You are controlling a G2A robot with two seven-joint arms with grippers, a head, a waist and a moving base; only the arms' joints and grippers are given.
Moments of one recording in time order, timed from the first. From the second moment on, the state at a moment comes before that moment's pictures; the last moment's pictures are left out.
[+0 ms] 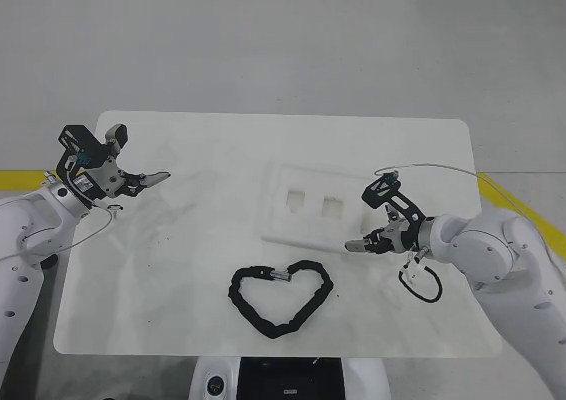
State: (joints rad) left arm 1.18 -0.79 -1.49 -1.48 1.15 -0.73 0.13; right arm -1.09 -0.89 1.18 -1.91 -0.55 -0.12 1.17
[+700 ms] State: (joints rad) left arm 1.18 -0.79 -1.49 -1.48 1.15 -0.73 0.13; right arm -1.11 -0.89 1.18 -1.99 -0.62 0.02 1.30
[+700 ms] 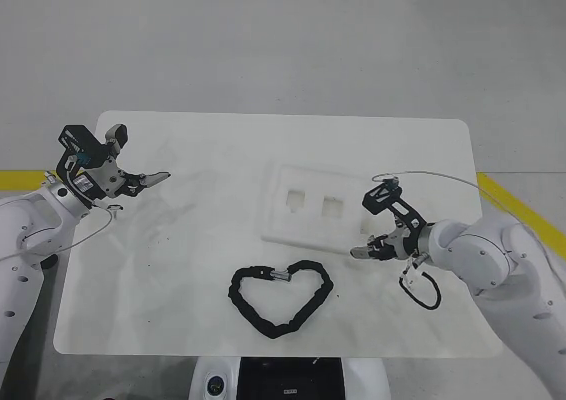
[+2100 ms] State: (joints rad) left arm 1.18 -0.79 -1.49 -1.48 1.15 -0.73 0.13; right arm -1.08 -0.91 1.13 -1.89 -0.63 0.15 1.27
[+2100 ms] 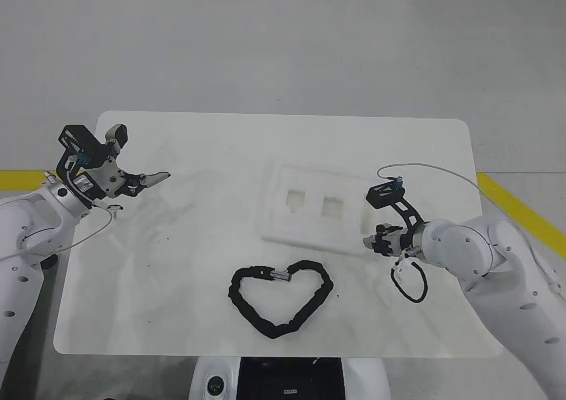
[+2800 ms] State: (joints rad) left arm 1.18 -0.79 -1.49 -1.48 1.15 -0.73 0.13; right arm -1.08 -0.91 1.14 -1.93 -0.71 0.19 1.30
